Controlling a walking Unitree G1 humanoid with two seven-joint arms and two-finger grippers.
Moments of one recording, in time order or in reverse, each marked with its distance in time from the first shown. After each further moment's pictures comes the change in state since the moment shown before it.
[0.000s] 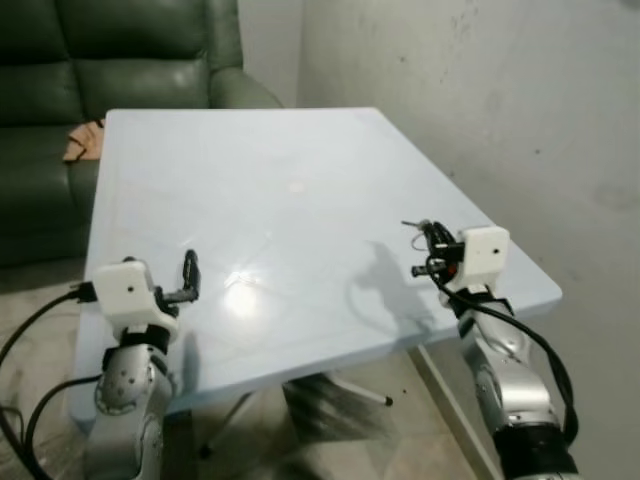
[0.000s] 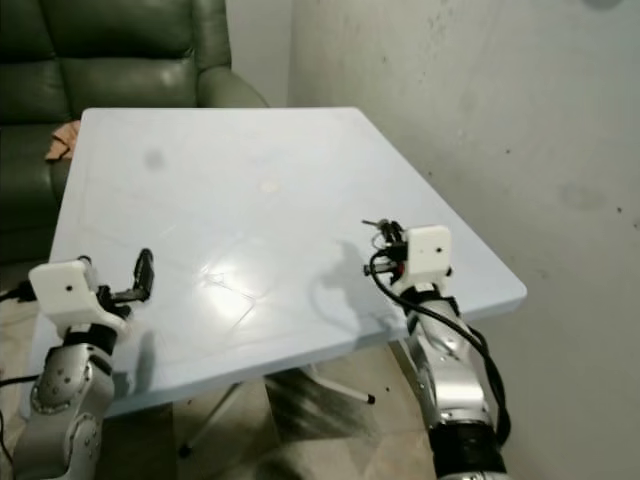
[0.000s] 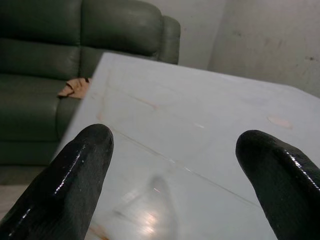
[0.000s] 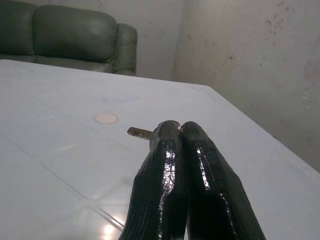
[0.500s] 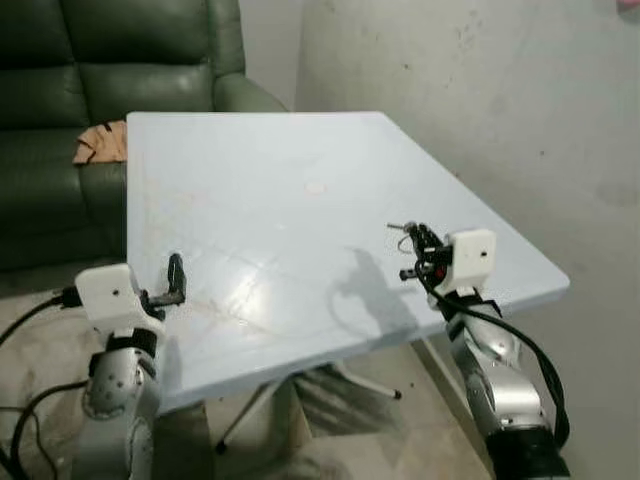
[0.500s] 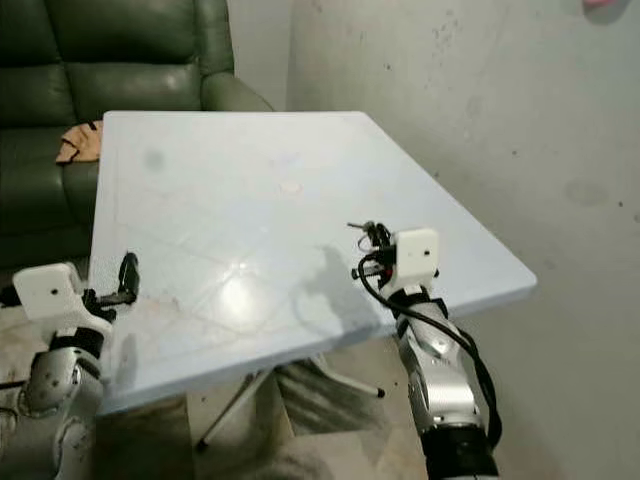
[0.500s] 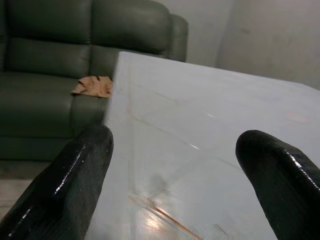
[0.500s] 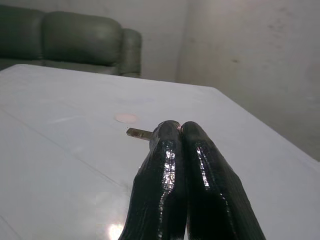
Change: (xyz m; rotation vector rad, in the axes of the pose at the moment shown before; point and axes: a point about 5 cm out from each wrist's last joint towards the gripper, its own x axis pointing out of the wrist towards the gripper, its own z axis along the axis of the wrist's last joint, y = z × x) left arm -0.002 0.000 -0.002 -0.009 0.016 0.019; right arm -0.002 0.000 0.001 -0.001 -0.011 0.014
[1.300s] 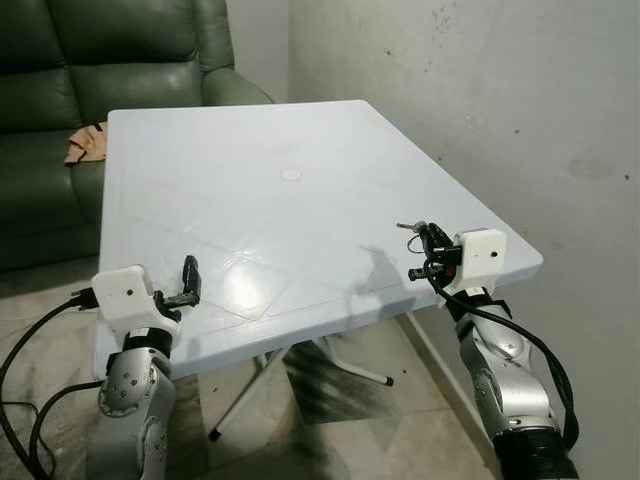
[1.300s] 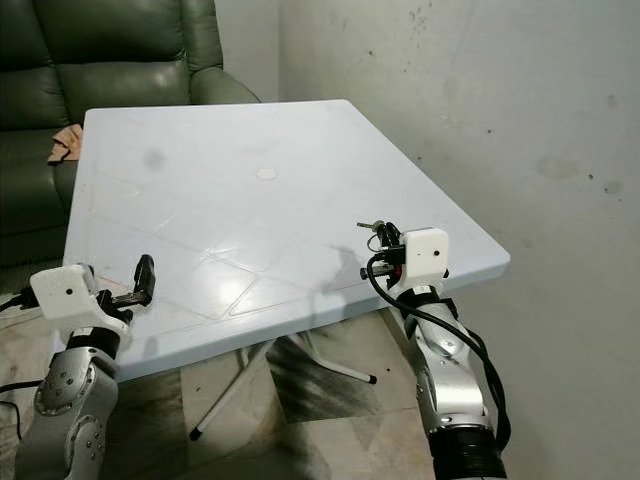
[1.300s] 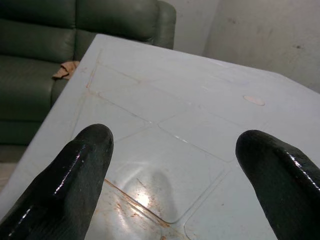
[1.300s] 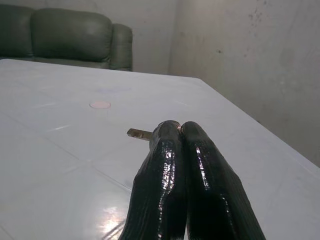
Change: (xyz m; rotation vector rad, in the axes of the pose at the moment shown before) left arm 0.000 -0.003 -0.004 -0.057 0.036 0.003; right arm -0.003 -0.004 -0.002 -0.002 0.007 -0.012
